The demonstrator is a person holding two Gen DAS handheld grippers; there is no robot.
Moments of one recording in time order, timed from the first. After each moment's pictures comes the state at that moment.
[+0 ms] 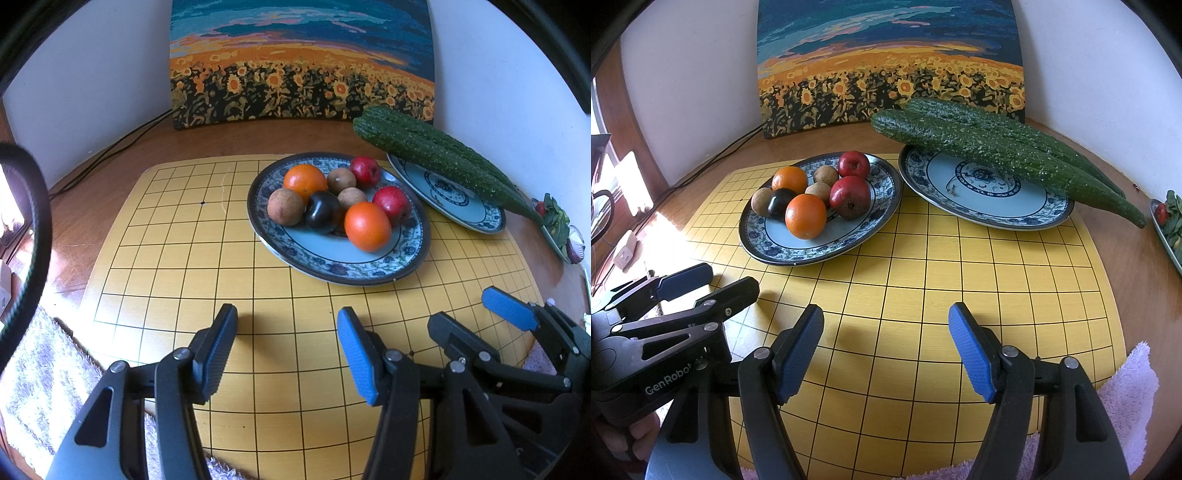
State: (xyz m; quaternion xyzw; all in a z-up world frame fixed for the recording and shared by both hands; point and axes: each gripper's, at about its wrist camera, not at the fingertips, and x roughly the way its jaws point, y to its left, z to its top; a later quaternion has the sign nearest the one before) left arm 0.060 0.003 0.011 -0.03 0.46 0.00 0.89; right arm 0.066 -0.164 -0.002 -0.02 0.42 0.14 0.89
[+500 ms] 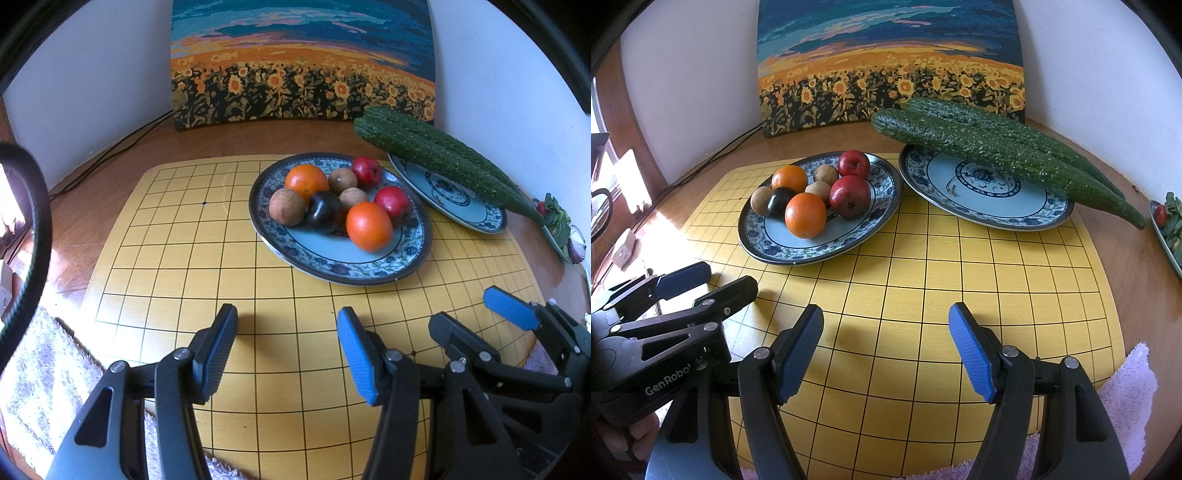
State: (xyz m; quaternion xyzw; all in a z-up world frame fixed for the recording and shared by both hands) left arm 0.059 0.003 0.011 -0.03 0.45 0.00 0.89; right arm 0.066 -0.163 -0.002 -0.03 0.43 0.14 0.89
